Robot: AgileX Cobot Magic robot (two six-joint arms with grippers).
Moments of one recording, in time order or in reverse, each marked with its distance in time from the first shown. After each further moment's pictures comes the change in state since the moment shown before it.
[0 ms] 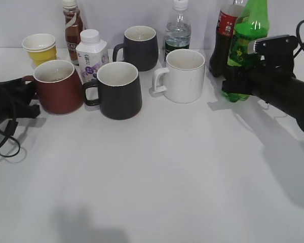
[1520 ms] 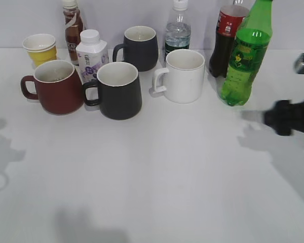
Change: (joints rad) left arm -0.212 -0.850 -0.018 -0.123 1.594 -0.316; right arm 0.005 -0.528 0.250 -0.116 0.819 0.340
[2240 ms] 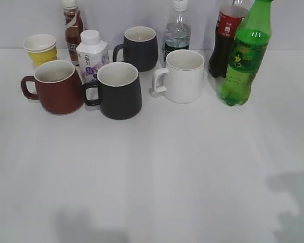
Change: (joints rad) left arm -0.116 -0.733 -0.055 -0.147 0.825 0.222; right arm 0.099 -0.904 -0.059 0.416 1.191 -0.390
